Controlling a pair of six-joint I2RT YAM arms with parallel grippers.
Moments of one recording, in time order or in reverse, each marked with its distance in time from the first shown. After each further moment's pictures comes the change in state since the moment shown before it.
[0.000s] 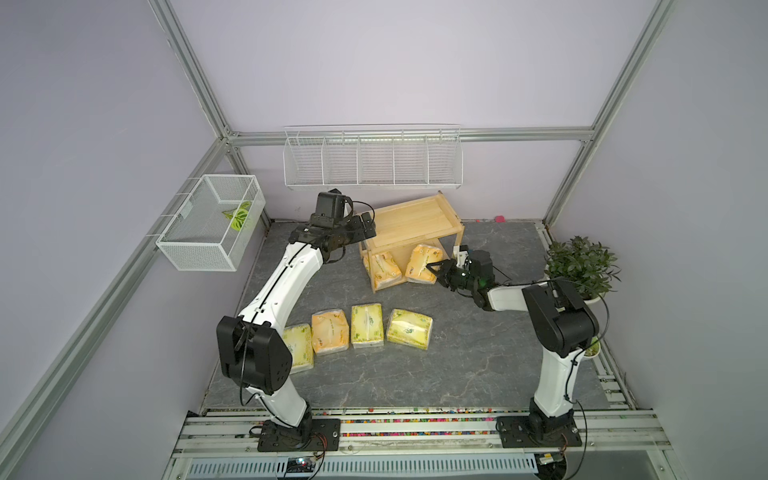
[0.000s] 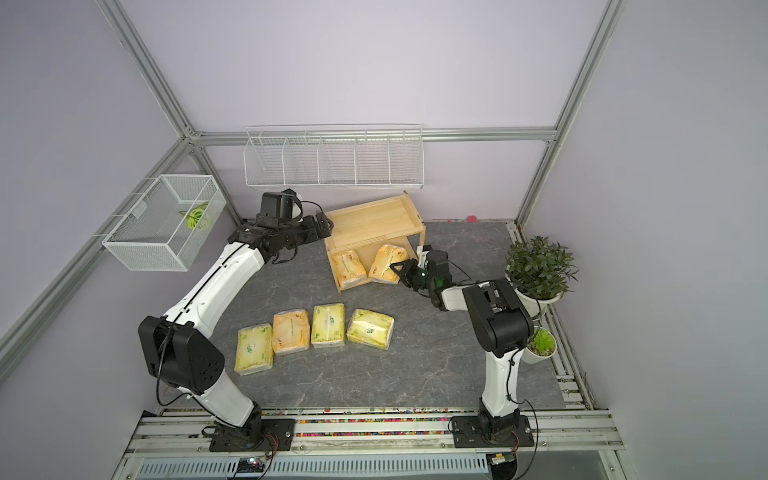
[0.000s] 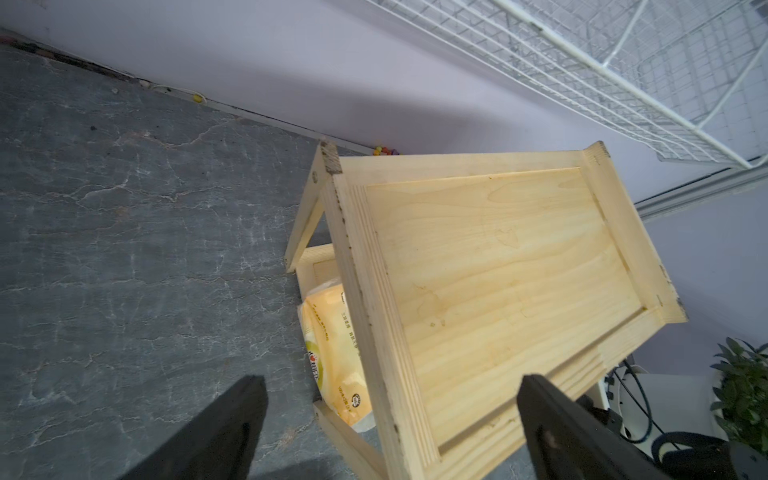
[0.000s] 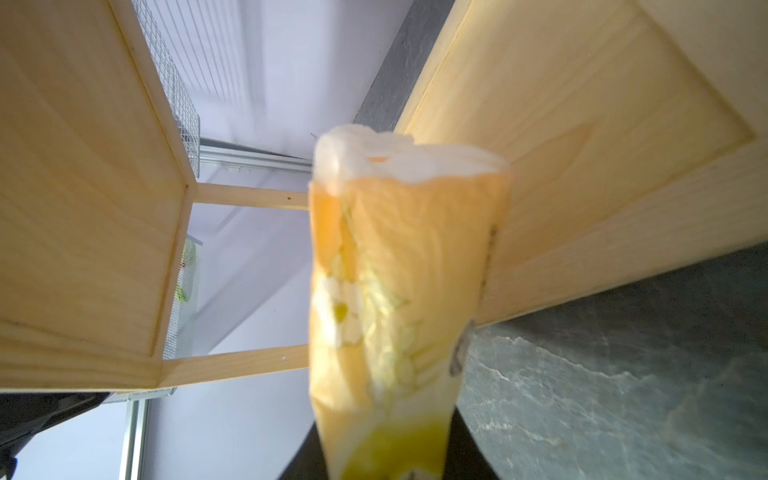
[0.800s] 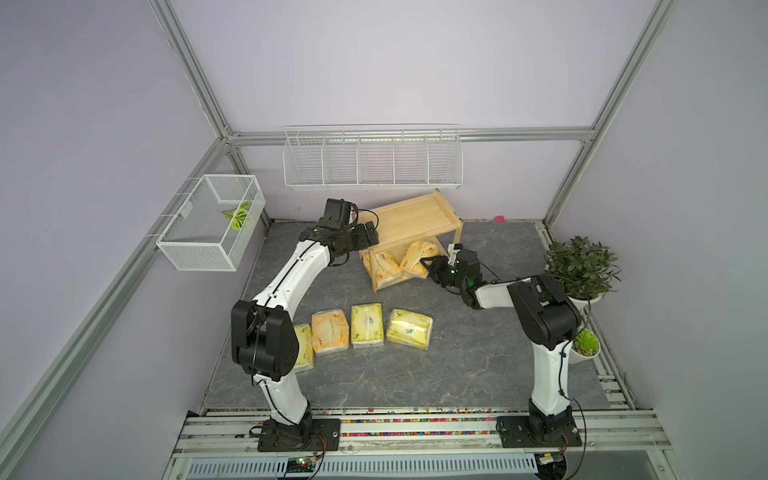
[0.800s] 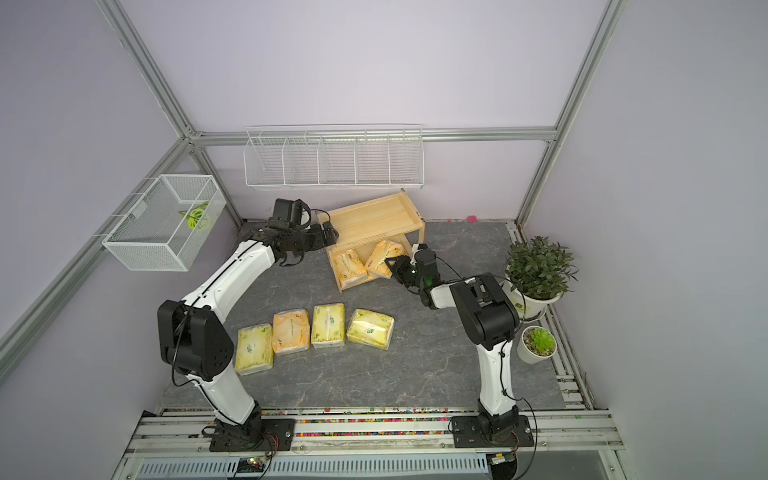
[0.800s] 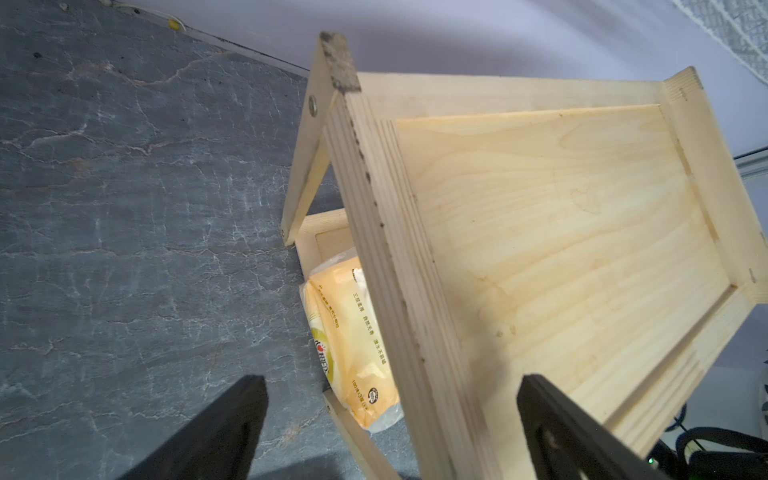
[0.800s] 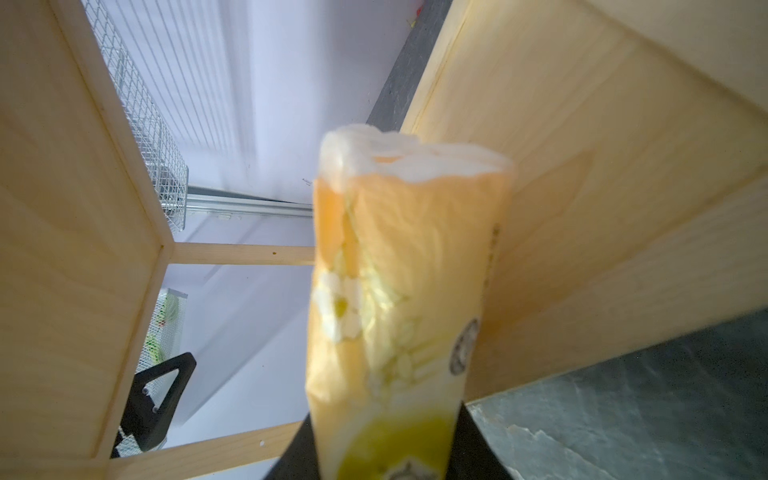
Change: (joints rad) left arm 0.002 0.085 -0.030 0.005 0.040 -0.001; right arm 0.059 0.093 0.092 0.032 0.173 0.058
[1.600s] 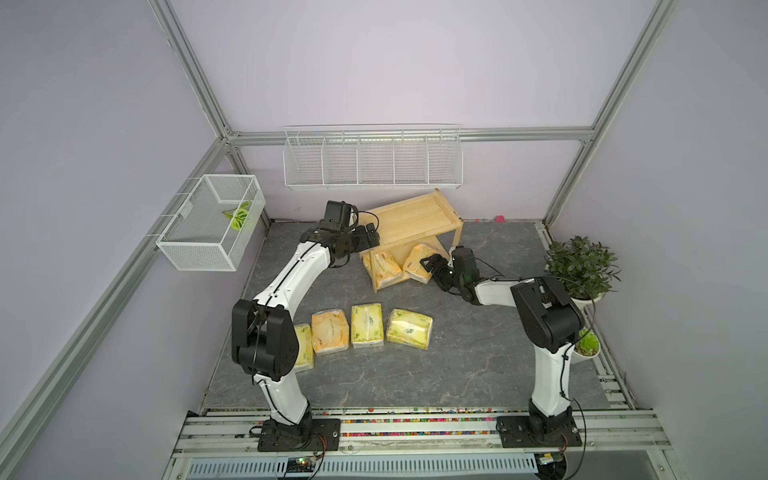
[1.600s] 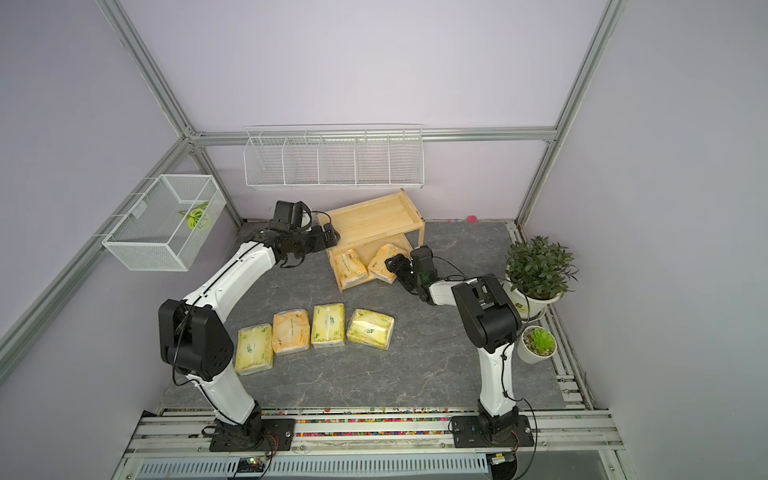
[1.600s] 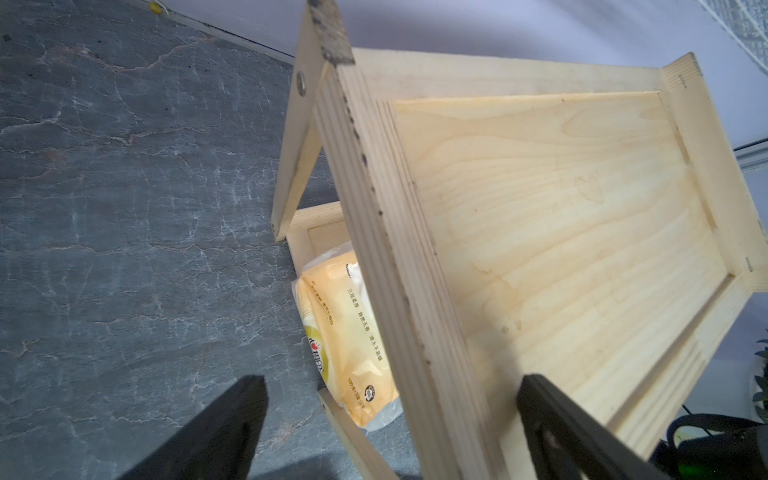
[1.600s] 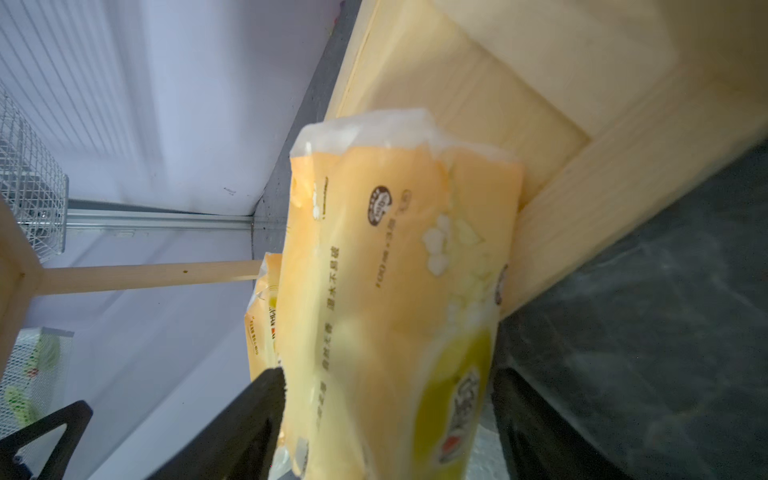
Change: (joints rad) left arm 0.000 0.000 -0.019 0.025 0.026 -0.004; right arm 0.015 -0.043 0.046 -0.293 0.131 -0.113
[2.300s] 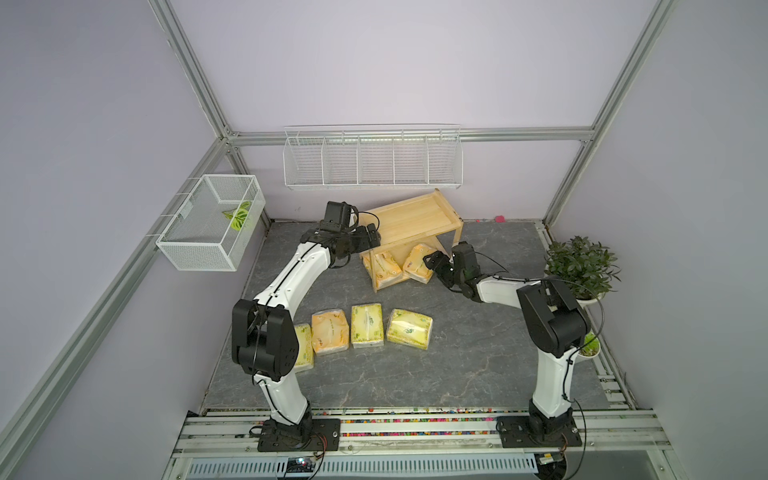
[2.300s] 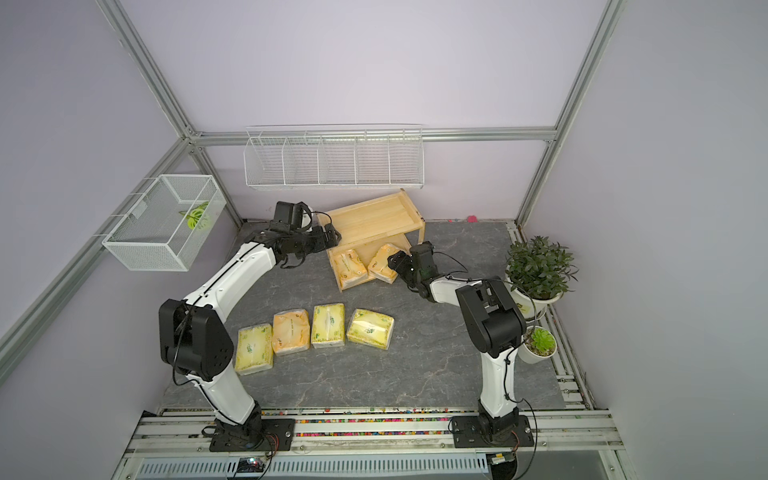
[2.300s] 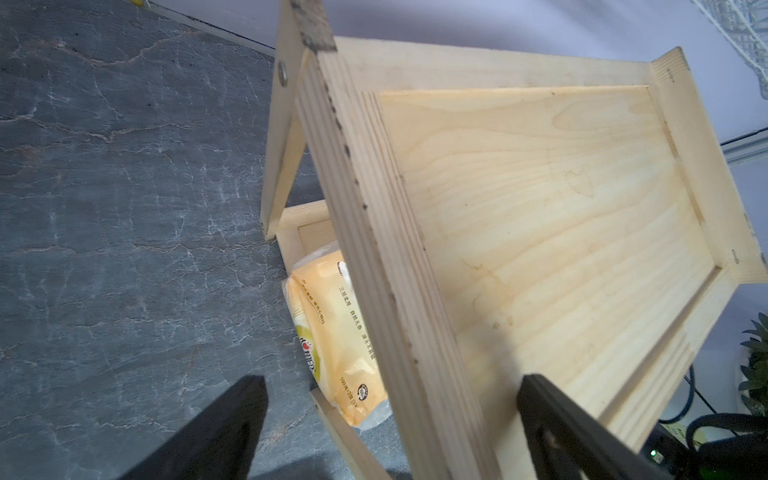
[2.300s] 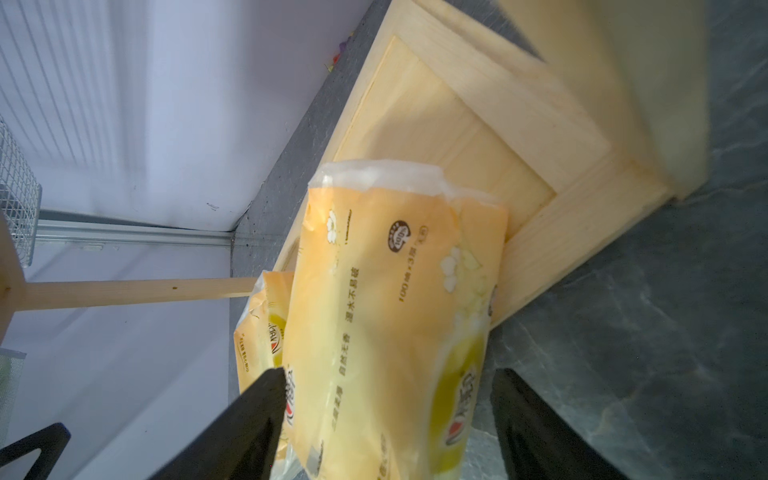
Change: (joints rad) left arm 0.000 0.000 -0.013 0.020 0.027 0.000; right arm 0.006 -0.041 0.031 -0.089 0.078 -0.060
